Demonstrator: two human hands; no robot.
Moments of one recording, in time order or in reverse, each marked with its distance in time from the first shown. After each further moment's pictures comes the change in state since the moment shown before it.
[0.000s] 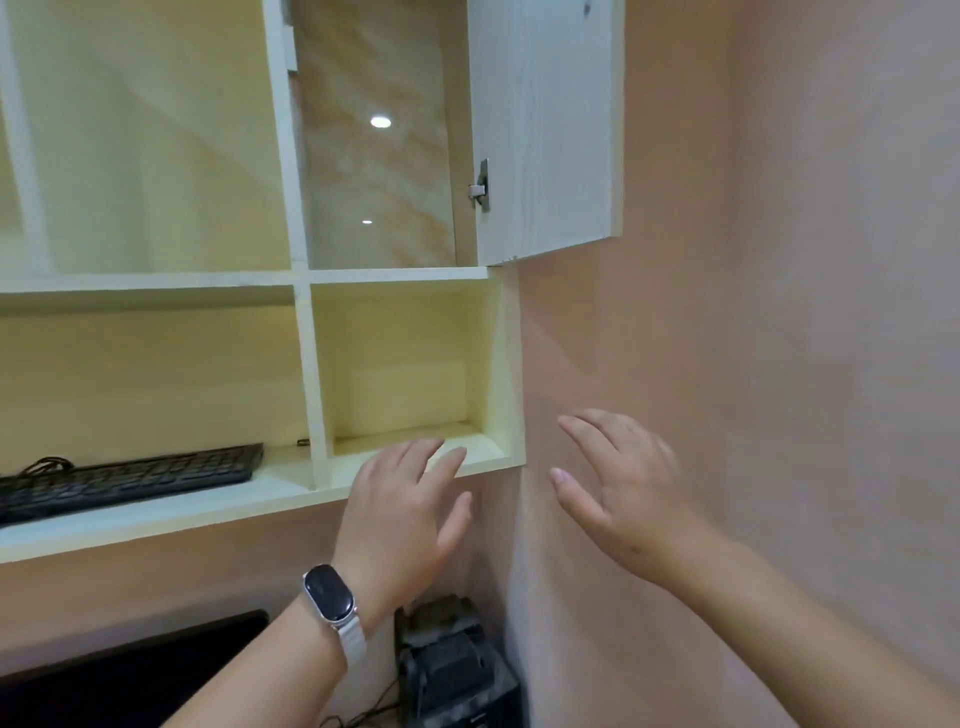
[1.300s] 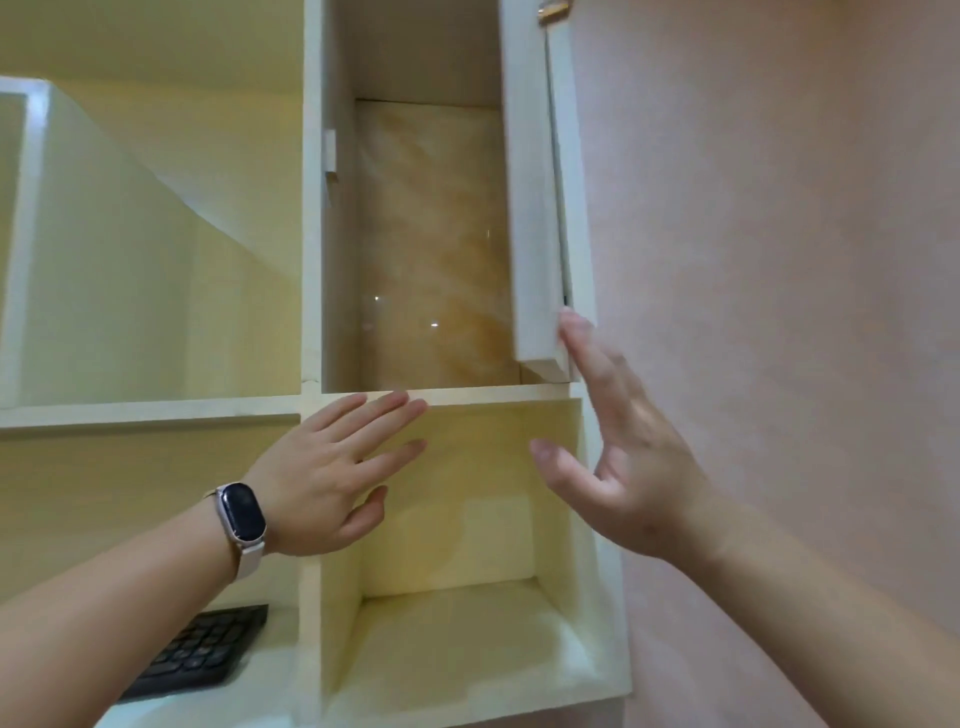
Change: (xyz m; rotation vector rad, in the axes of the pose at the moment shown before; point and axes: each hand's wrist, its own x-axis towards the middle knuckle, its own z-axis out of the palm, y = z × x) left_hand 0.176 -0.181 -0.005 0.546 -0.047 0.549; right_hand 0.213 0.013 0.058 0.507 0.337 -0.419
